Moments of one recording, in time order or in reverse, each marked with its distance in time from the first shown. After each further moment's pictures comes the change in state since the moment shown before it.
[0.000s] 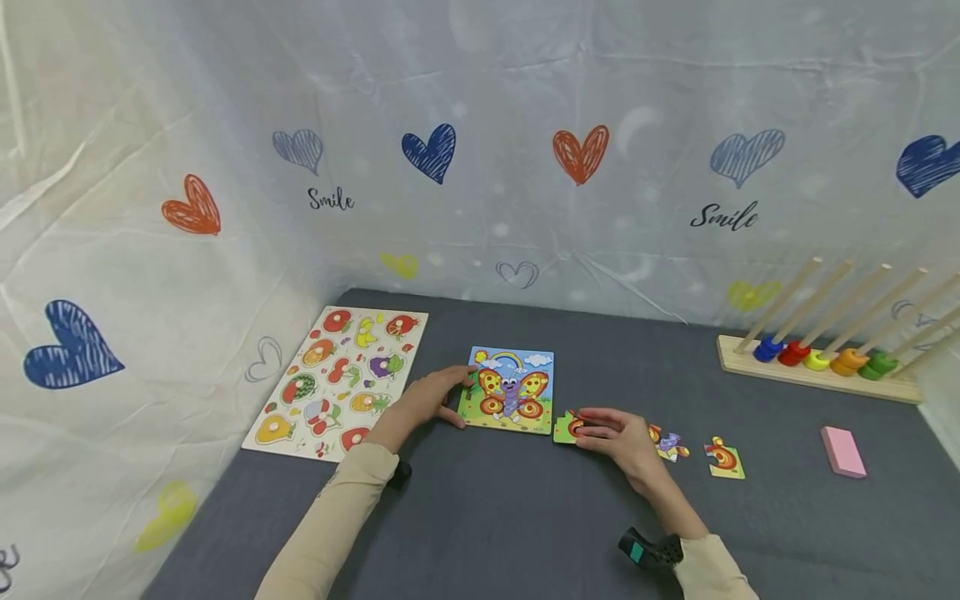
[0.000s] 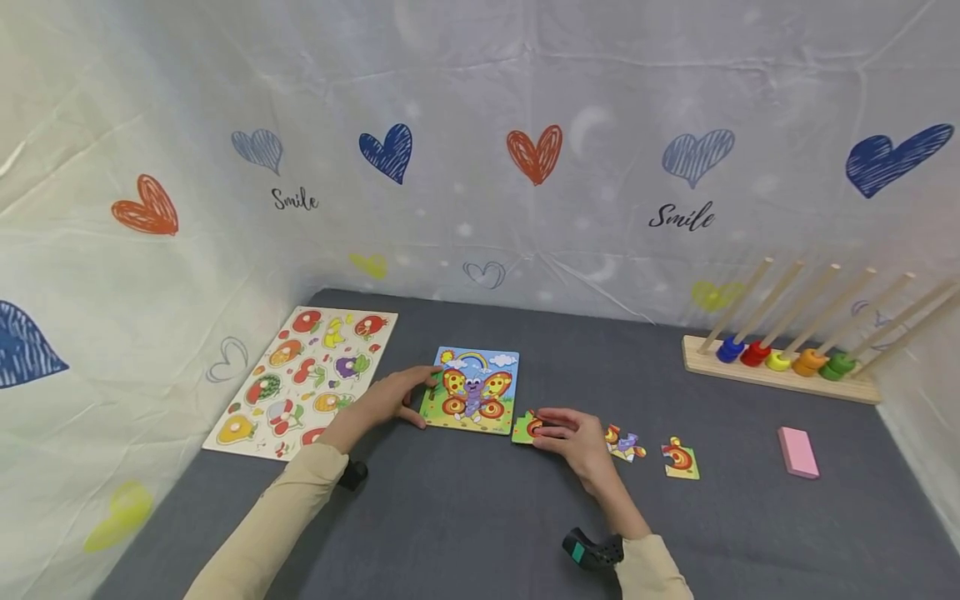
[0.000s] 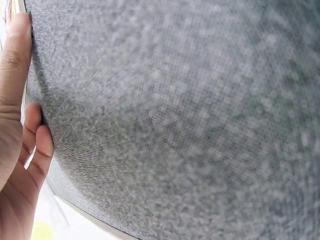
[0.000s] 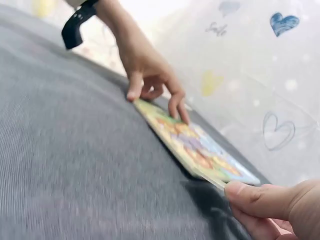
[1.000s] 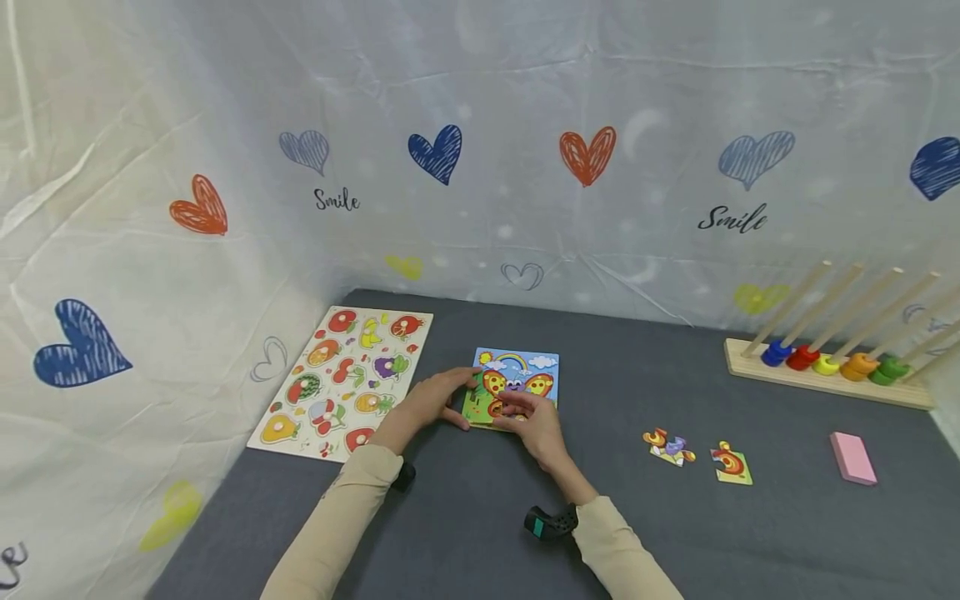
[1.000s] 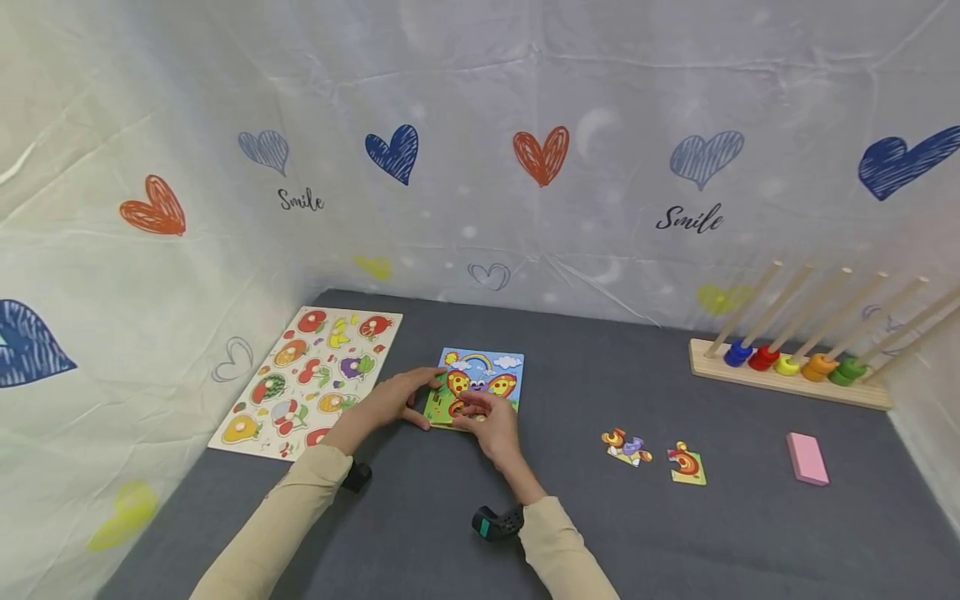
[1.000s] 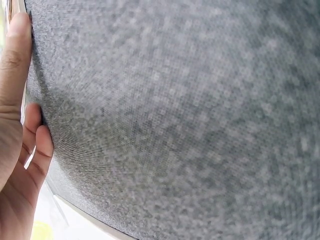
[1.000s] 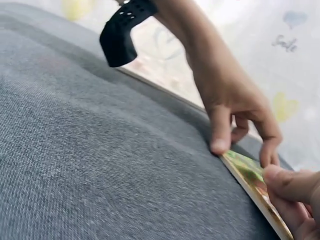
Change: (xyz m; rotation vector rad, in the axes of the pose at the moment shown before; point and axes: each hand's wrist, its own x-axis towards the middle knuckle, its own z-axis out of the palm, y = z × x) left_hand 0.000 -0.001 0.001 0.023 0.020 0.019; right_hand 0.054 0.004 0.116 -0.027 0.044 -0.201
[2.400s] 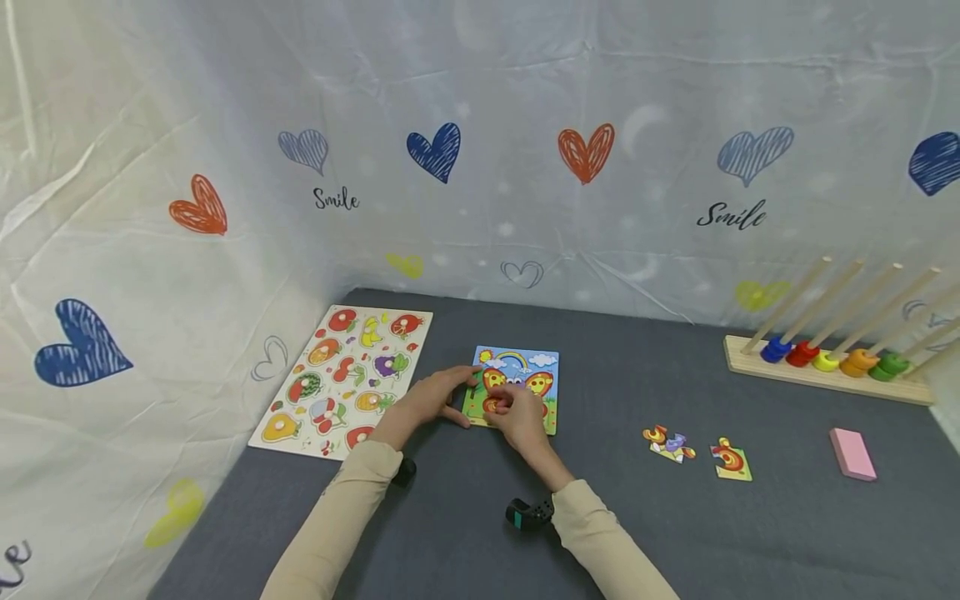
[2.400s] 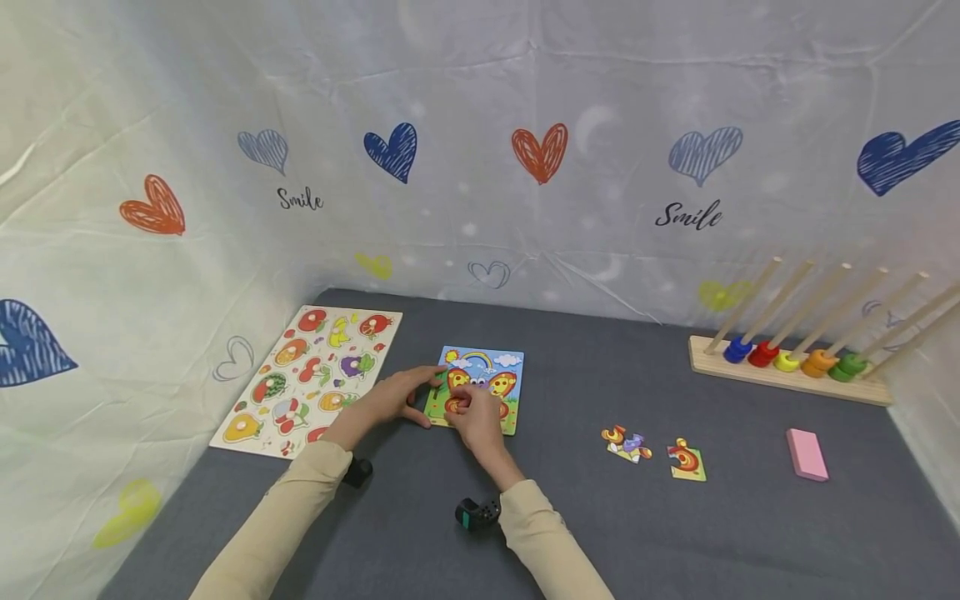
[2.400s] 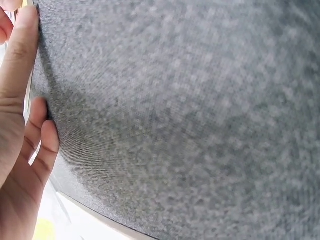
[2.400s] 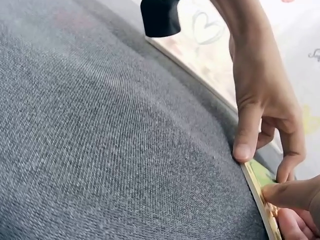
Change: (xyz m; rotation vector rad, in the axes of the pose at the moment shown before) left_hand 0.001 0.002 -0.003 -0.038 -0.027 0.022; right_hand 0.012 -0.006 0.022 -0.408 0.060 -0.078
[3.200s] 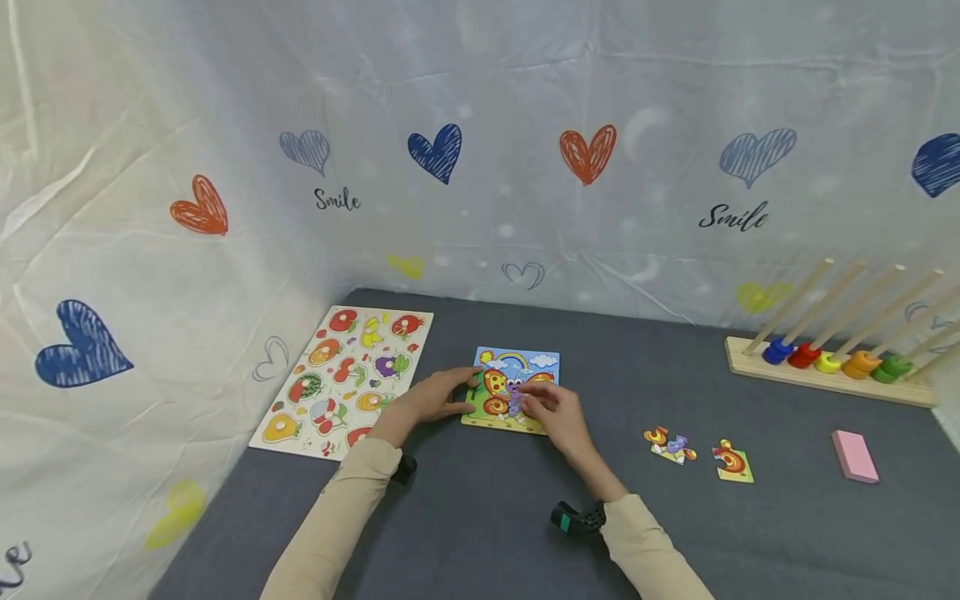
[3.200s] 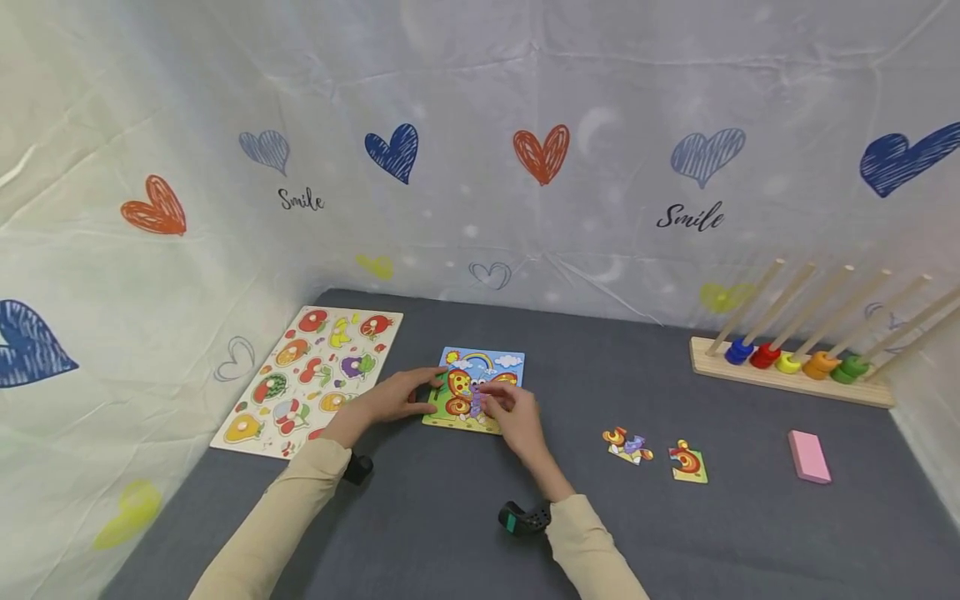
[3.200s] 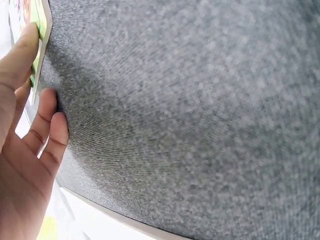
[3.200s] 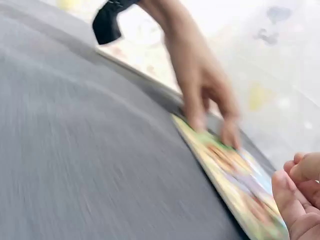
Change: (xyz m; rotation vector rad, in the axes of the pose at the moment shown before) left_hand -0.001 0.002 -0.008 -0.037 -0.054 0.032; right_hand -0.008 0.020 -0.054 0.444 -0.056 0.033
